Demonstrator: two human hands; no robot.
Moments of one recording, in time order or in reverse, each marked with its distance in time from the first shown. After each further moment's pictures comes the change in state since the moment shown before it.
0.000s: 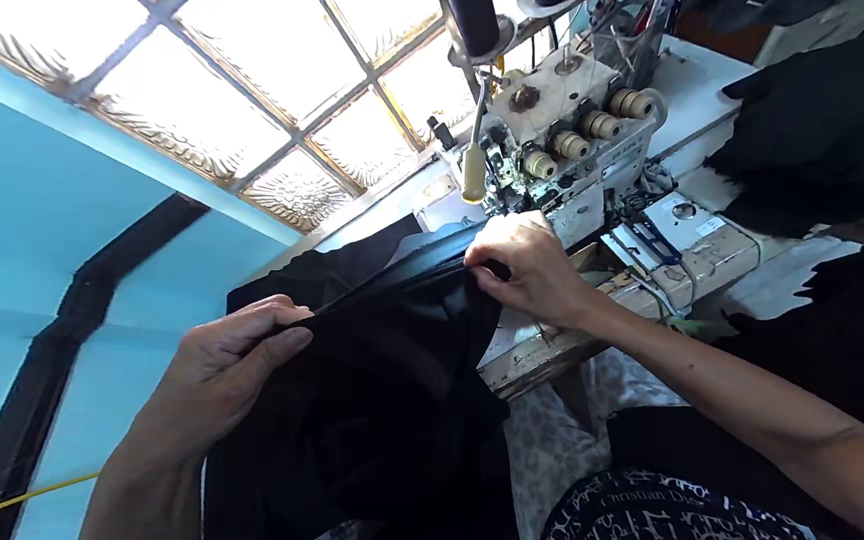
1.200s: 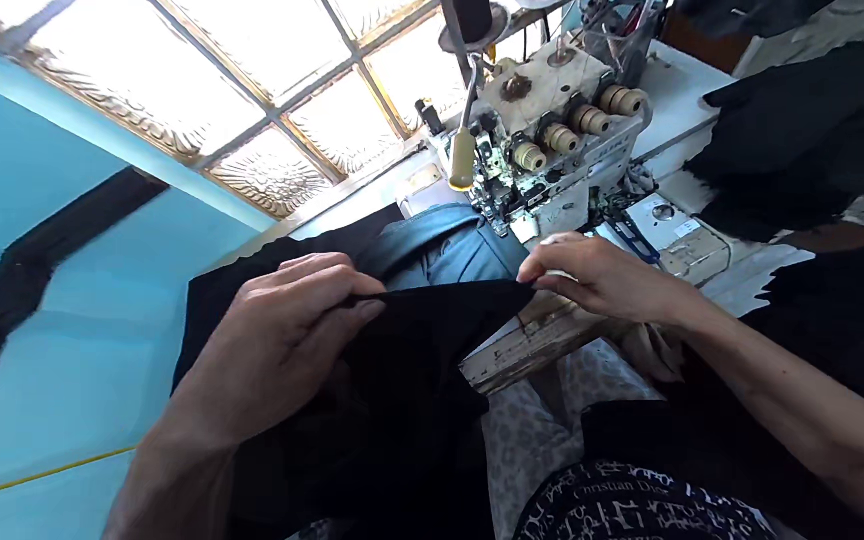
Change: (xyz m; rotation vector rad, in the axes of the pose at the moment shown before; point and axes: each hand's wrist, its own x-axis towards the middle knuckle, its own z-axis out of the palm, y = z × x) left_hand 0.052 0.058 0.047 0.243 -0.046 0.267; right_hand -0.040 0.031 -0.074 0.157 -0.421 -0.066
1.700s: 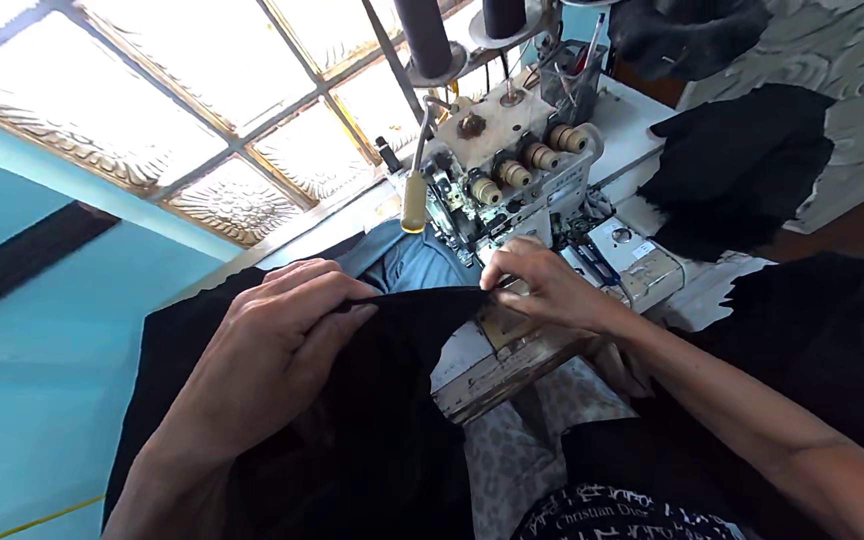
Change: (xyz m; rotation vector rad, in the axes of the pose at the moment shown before) left_hand 0.031 -0.007 0.019 0.076 0.020 0.009; right_hand 0.011 0.022 0.014 -0.001 0.166 0.119
